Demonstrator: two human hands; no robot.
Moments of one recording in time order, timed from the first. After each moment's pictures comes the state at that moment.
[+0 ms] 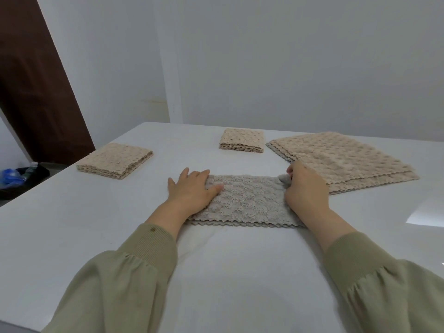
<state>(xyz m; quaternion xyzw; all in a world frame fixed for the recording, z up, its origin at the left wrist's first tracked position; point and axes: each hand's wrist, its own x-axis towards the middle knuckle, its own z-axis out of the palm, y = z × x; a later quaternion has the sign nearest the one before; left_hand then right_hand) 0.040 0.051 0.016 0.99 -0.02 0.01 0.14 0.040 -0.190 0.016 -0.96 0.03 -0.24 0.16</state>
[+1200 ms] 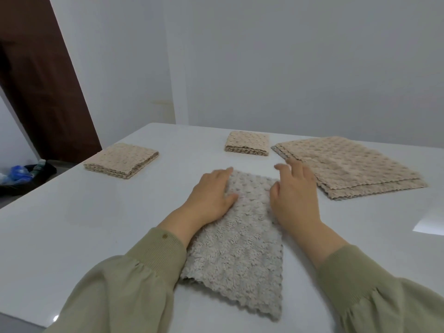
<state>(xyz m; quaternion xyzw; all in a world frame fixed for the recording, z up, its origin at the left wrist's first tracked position) 0.024 0.030 0.020 0.97 -0.14 0.07 0.21 0.016 -0.152 0.014 -0.93 -0.06 -0.33 0.13</state>
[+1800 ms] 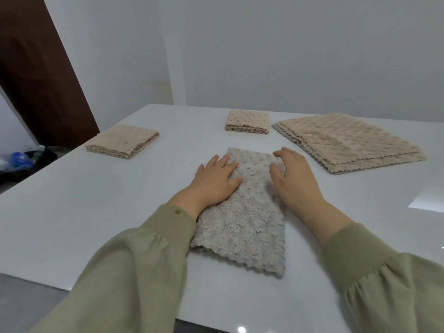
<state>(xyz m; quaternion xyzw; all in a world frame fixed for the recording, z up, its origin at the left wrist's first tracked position) 0.021 0.029 0.007 0.98 -0.14 -0.02 0.13 -0.004 -0.155 0.017 -0.94 -0.06 -0.20 0.28</state>
